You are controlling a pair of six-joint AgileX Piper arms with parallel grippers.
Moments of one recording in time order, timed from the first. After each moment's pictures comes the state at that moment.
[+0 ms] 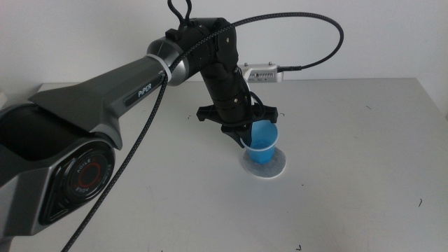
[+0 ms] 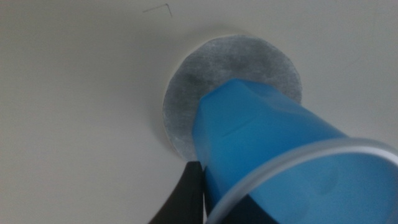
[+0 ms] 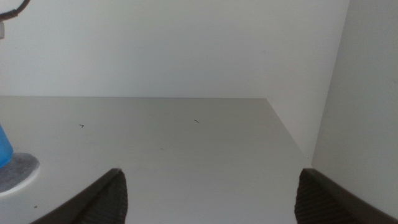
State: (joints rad) left arm -0.54 2.30 -2.12 -0.28 1.23 -0.14; right arm -0.06 -0.02 0.03 -0.03 0.14 0.03
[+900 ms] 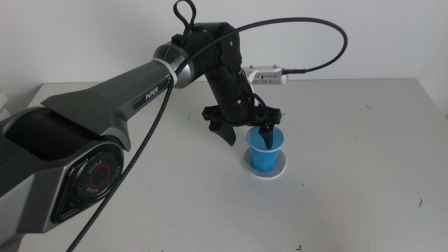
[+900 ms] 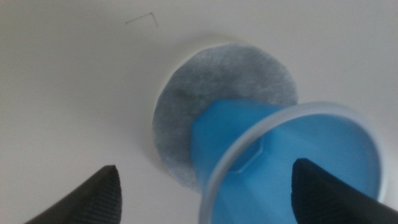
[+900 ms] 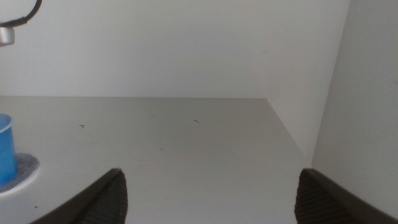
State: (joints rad) left arm -0.54 2.35 -2.17 -0.29 1.23 -0.10; right arm -0.06 -0.02 0.03 -0.03 0.14 0.03
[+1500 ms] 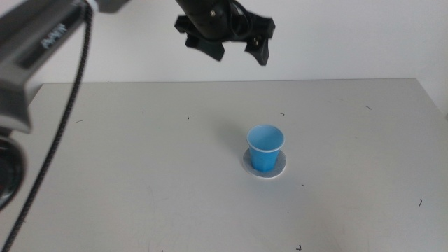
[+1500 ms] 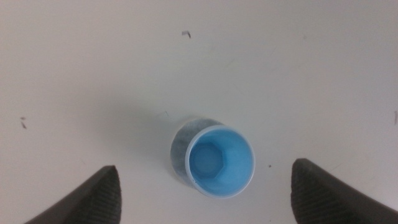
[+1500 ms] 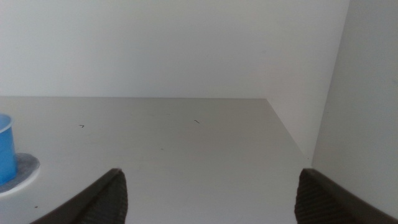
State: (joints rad) left arm -0.53 2.04 -2.23 -0.21 1.25 -0.04; right arm -0.06 -0.02 0.03 -0.03 0.14 0.03
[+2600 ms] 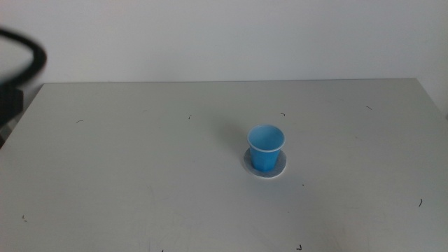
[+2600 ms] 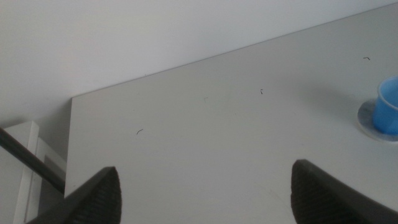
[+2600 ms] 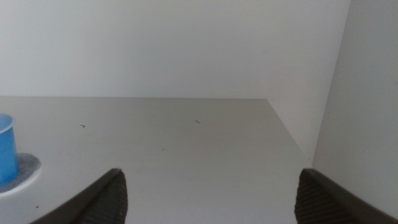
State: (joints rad) left arm -0.14 0.74 -0.98 -0.04 0.78 0.19; right arm -0.06 -0.02 0.03 -0.03 0.14 0.03
